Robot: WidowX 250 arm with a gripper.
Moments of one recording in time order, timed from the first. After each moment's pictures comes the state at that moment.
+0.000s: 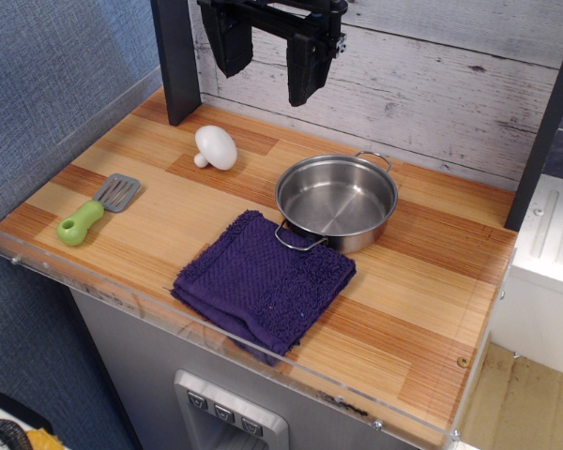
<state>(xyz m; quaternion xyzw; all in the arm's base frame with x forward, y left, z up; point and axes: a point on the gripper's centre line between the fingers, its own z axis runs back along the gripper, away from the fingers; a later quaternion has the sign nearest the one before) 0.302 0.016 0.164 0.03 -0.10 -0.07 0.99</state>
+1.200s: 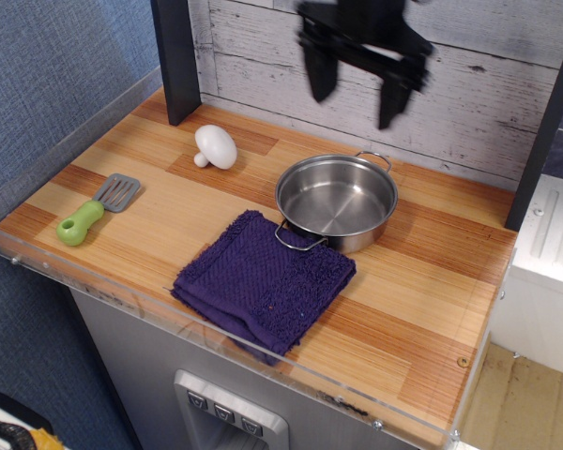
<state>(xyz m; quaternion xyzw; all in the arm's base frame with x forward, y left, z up) 0.368 -0.028 0.113 0.02 -0.10 -0.09 0.99</state>
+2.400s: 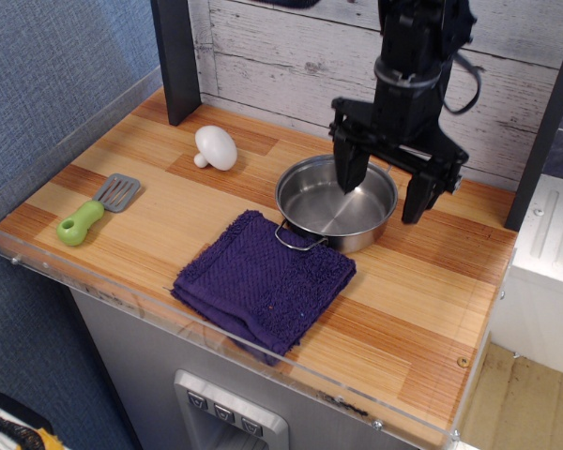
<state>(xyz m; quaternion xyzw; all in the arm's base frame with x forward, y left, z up) 0.342 -0.057 0.059 0.02 -0.05 -0.09 0.99</state>
